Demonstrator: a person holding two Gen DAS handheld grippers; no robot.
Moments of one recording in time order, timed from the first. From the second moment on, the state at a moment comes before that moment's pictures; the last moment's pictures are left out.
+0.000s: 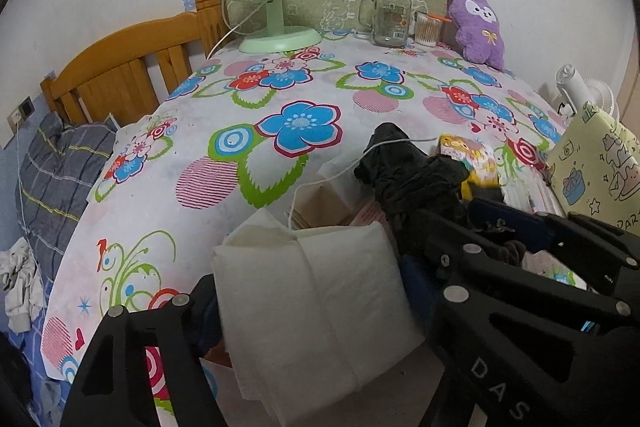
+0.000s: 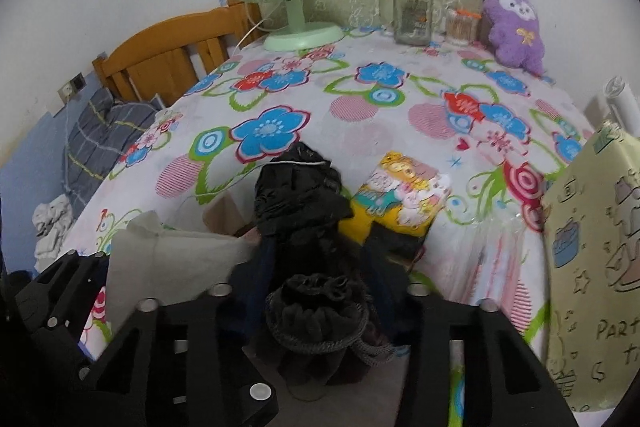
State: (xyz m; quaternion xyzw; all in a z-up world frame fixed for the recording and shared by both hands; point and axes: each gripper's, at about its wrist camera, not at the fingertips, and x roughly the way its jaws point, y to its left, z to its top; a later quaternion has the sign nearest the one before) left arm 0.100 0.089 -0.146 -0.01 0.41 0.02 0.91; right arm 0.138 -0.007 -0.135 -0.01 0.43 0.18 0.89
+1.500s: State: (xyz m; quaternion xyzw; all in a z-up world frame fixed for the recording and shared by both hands) left arm 0.074 0.046 -0.071 0.00 0.36 0.00 0.93; right arm 0.103 -0.056 -0.056 0.02 0.36 0.15 0.92
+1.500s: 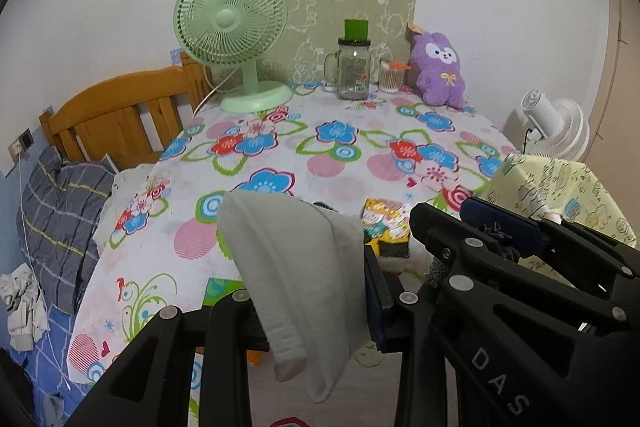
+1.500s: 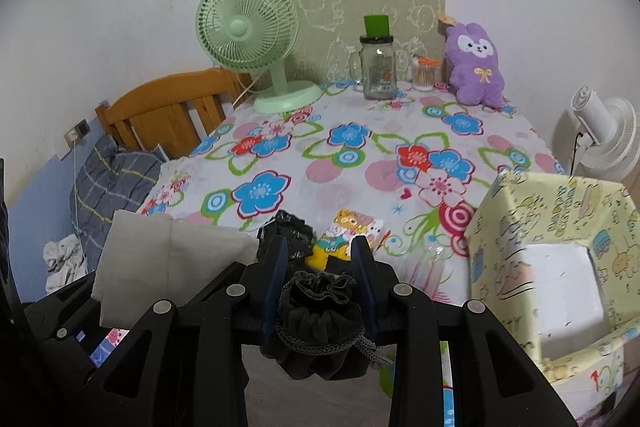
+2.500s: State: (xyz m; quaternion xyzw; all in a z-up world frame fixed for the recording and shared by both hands) left arm 0.065 -0.011 -0.008 0.02 0.30 -0.05 0.95; right arm 0.093 -0.116 0.006 0.04 0.31 0.11 0.94
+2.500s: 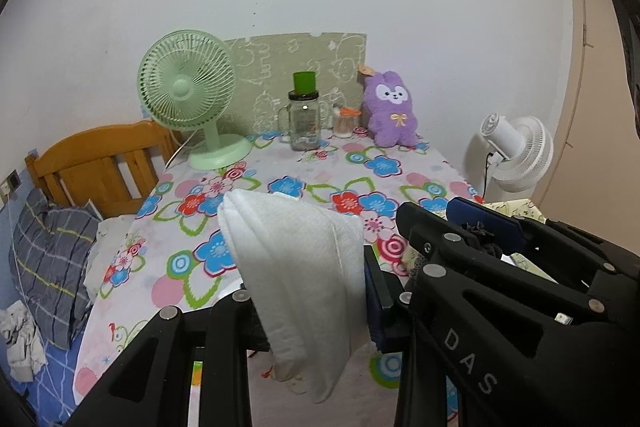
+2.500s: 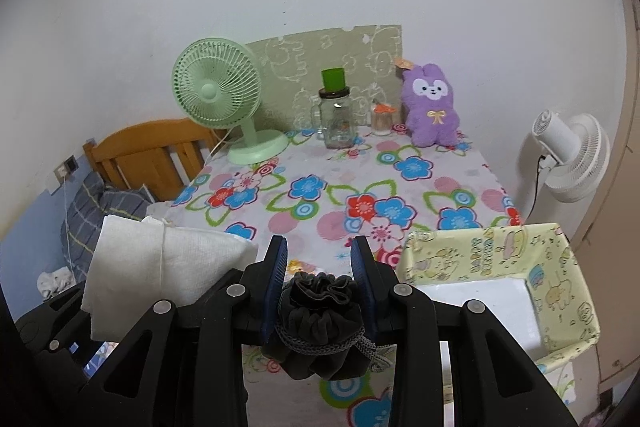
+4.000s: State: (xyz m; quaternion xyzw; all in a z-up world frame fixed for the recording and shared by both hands) left arm 0.125 -0.153 -0.046 0.06 0.35 -0.15 0.92; right arm 0.132 -0.259 -0.030 0.07 0.32 0.00 0.94
